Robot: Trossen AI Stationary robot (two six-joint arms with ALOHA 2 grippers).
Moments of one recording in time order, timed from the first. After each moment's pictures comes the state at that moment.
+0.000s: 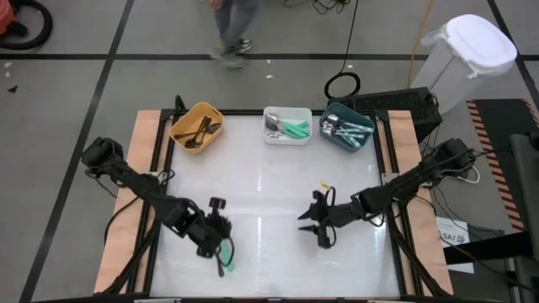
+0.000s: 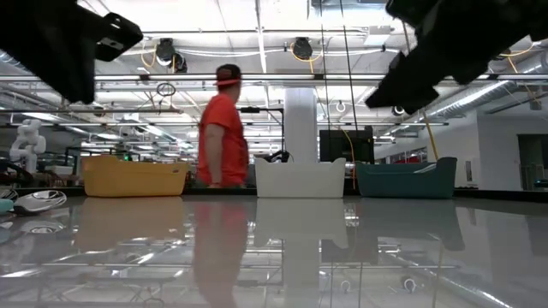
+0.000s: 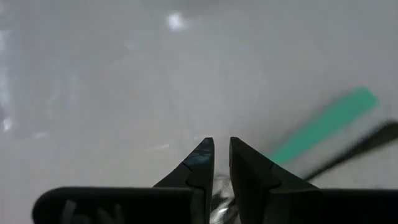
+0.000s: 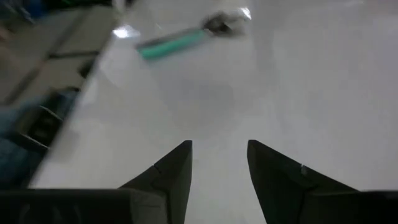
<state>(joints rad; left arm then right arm) -0.60 1.49 1.01 -0.69 -0.29 -0.29 0.44 1.41 0.60 0.24 0.24 0.38</state>
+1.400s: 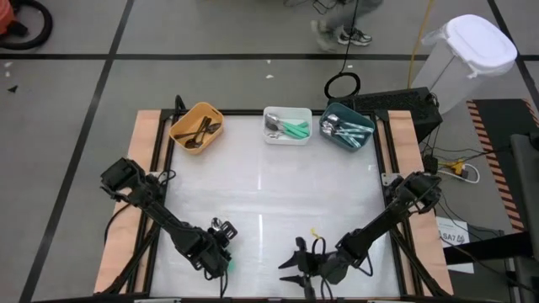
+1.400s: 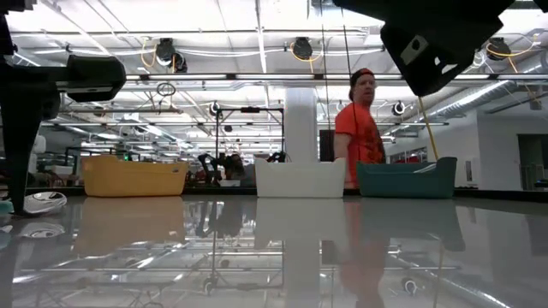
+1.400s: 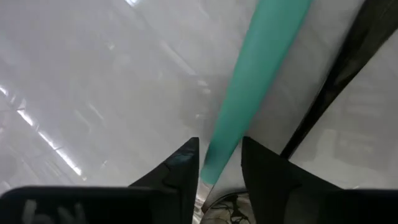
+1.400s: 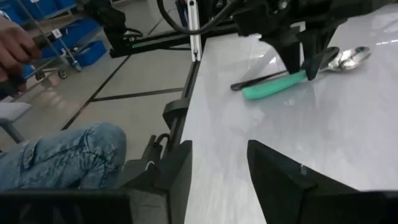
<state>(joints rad) -0.71 1.81 1.06 -0.67 -0.24 0.16 0.73 1.92 0.95 0.62 0.47 0.47</state>
